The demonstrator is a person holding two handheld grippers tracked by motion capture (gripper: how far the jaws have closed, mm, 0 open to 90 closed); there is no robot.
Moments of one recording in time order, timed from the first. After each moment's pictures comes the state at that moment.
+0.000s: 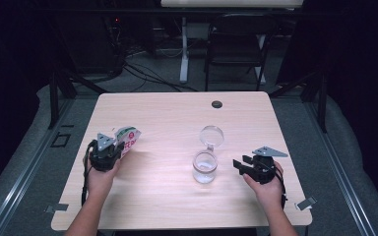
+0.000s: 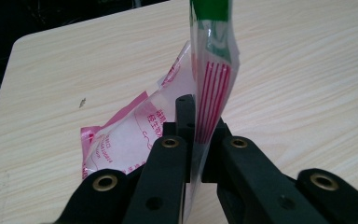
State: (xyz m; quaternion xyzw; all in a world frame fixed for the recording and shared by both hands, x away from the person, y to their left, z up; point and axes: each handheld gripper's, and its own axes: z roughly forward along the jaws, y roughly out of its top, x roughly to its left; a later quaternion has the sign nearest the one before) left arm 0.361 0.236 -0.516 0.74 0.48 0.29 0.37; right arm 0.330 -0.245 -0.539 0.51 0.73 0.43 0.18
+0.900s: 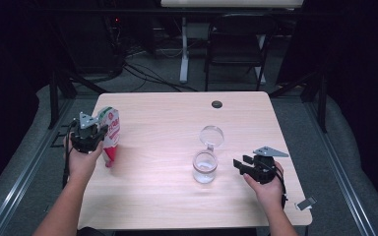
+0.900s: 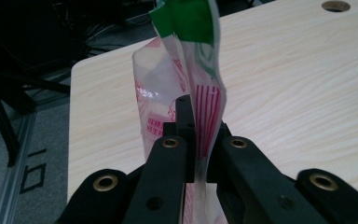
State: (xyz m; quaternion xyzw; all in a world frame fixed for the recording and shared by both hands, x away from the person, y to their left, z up) left arm 0.386 0.269 -0.453 0.73 0.49 0.31 0.35; right arm 0.330 -0.247 -0.539 0.51 0.72 0.43 0.18
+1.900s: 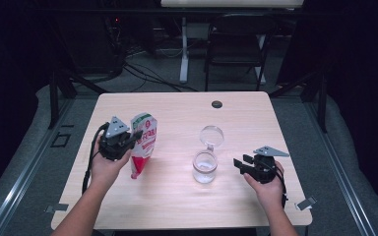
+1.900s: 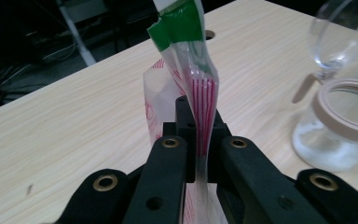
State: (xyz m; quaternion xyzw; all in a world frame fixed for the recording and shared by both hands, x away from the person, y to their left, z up) left arm 0.350 0.181 -0.437 0.79 0.36 0.25 0.42; right arm 0.330 -0.247 -0.537 0.51 0.72 0.44 0.18
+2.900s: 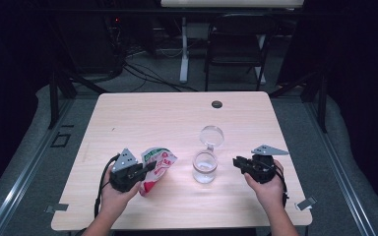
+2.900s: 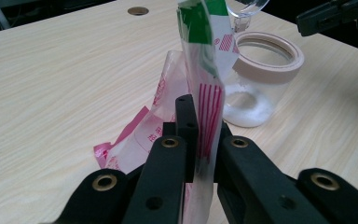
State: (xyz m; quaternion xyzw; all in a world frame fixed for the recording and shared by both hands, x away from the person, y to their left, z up) left arm 0.301 0.171 -0.499 0.80 0.34 0.16 0.48; right arm 0.324 -0.240 -0.520 0.48 0.74 0.44 0.16
